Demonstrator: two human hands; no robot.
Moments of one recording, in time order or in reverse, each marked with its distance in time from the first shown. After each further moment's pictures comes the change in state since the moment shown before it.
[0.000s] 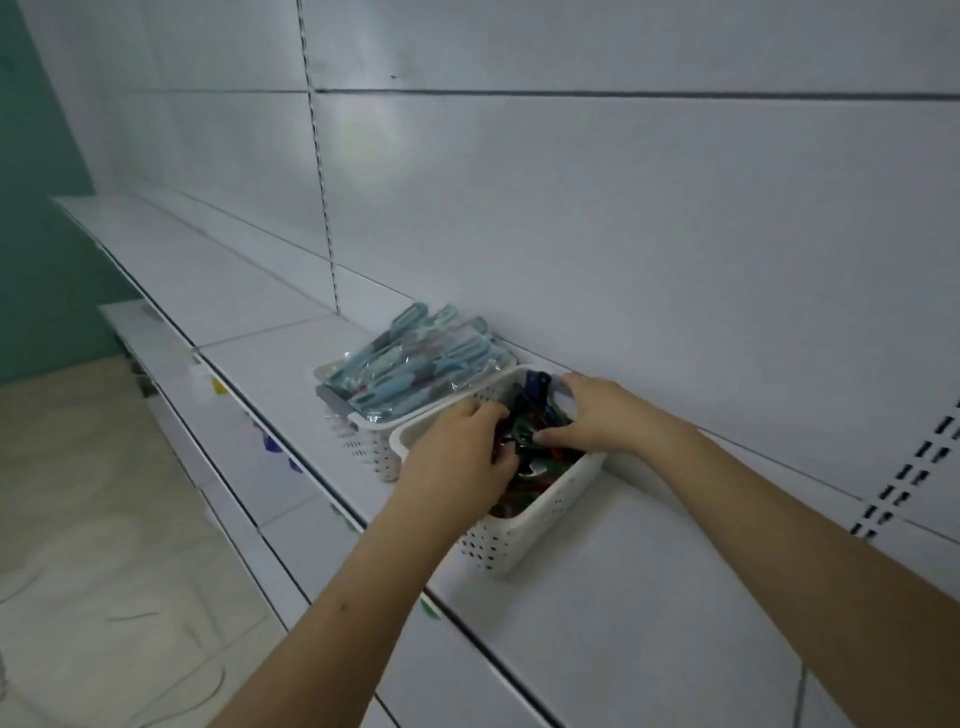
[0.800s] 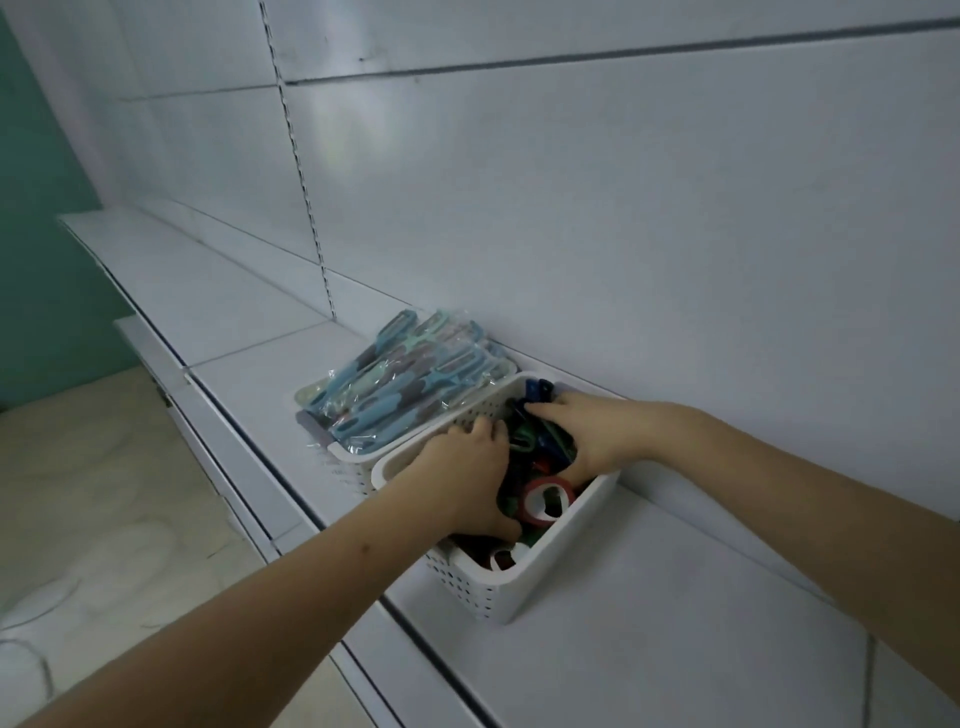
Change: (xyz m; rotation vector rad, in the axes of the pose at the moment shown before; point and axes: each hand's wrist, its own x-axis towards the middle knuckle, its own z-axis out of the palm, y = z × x) left_hand 0.060 -0.014 0.023 0.540 -0.444 0.169; right_hand 0.042 0.022 0.005 -0.167 -0.255 -0.274
